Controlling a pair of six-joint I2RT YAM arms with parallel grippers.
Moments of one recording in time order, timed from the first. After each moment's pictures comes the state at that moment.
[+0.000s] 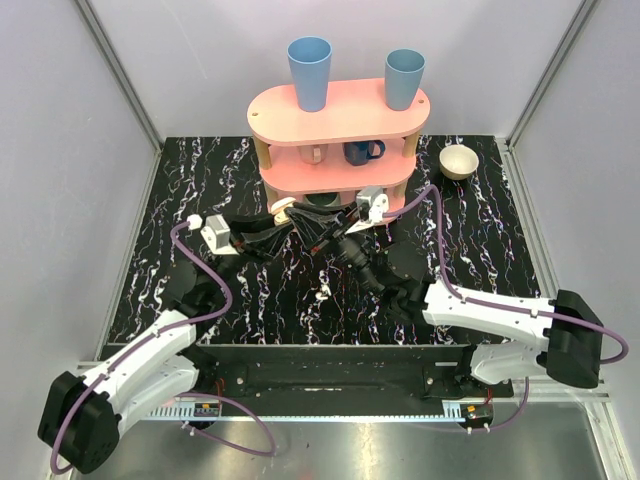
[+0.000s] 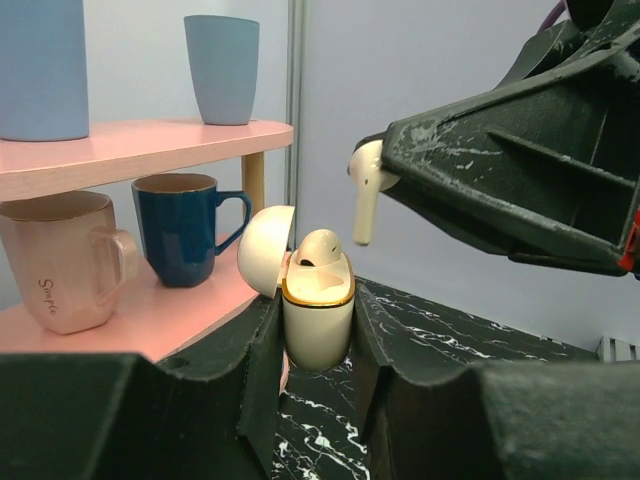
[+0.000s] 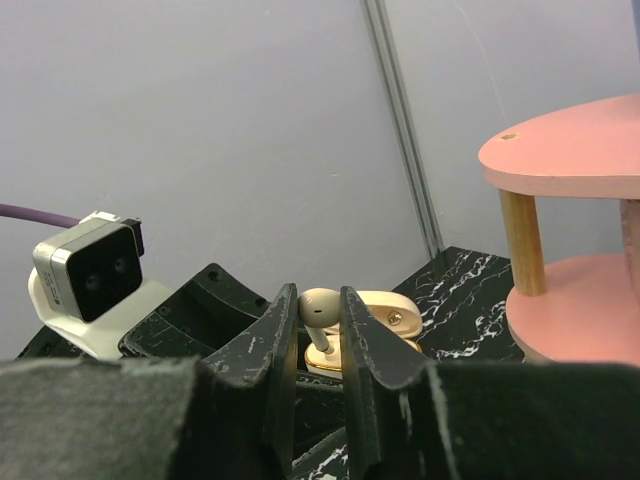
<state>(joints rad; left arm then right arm) -0.52 0.82 0.40 0.95 0.39 -0.28 1.15 1.28 0.90 0.86 0.32 0.21</state>
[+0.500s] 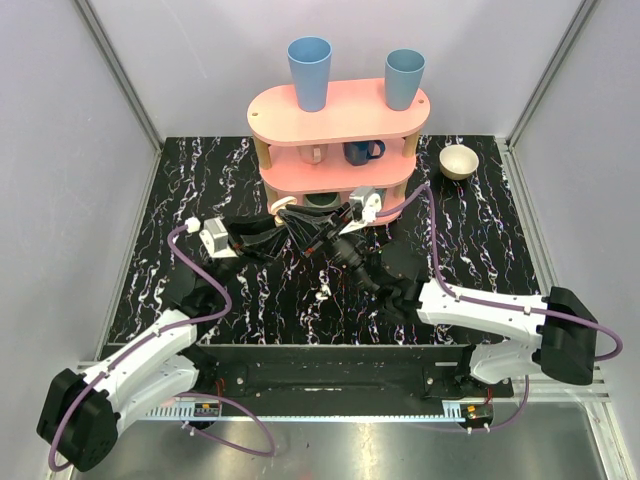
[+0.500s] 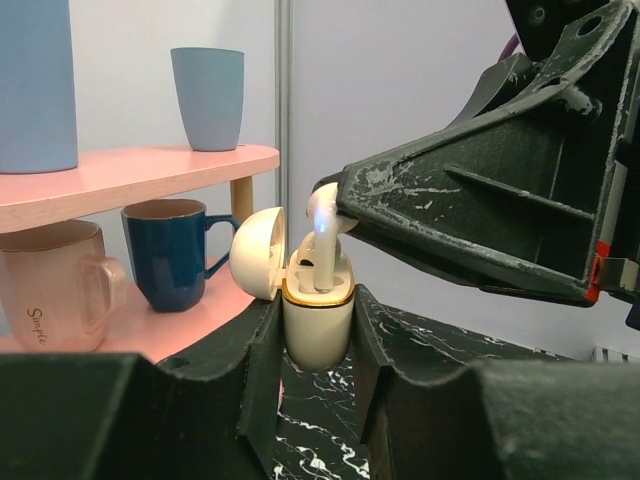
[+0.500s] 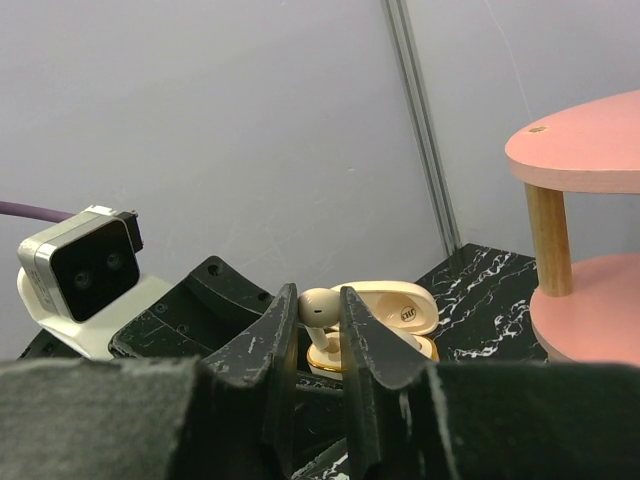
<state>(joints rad) -0.55 0.83 0.40 1.02 0.39 -0.28 1.16 1.32 0.92 0.88 0.29 0.23</state>
